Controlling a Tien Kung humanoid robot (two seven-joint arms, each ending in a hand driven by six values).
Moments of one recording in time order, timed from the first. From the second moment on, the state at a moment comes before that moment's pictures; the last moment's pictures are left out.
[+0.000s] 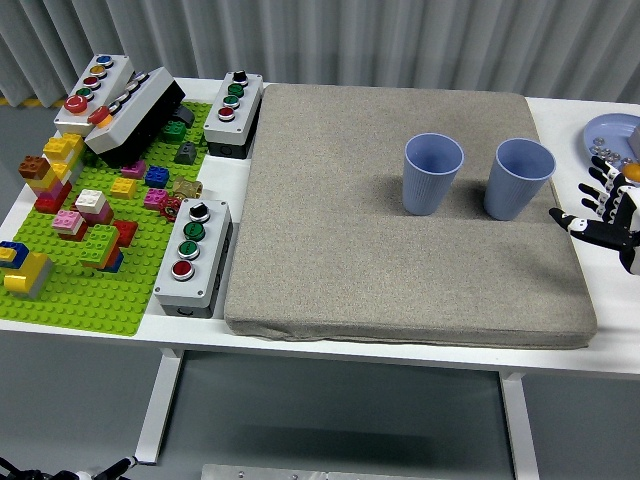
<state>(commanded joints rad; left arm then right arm) -0.16 0.07 -1.28 -0.18 1.51 -0.24 0.13 0.23 -0.29 1.39 1.28 -1.15 -0.03 -0.07</state>
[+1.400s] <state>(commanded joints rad) -0.17 0.07 -1.27 -0.18 1.51 -0.24 0.13 0.32 -0.22 1.28 1.14 -1.08 -0.09 0.01</state>
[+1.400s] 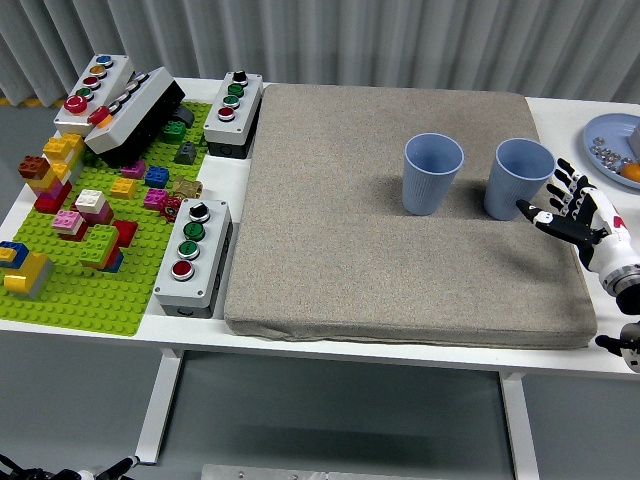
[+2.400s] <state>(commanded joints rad) -0.17 0.07 -1.26 -0.18 1.50 -0.24 0.13 0.36 -0.19 1.23 1.06 -1.04 -0.10 0.03</state>
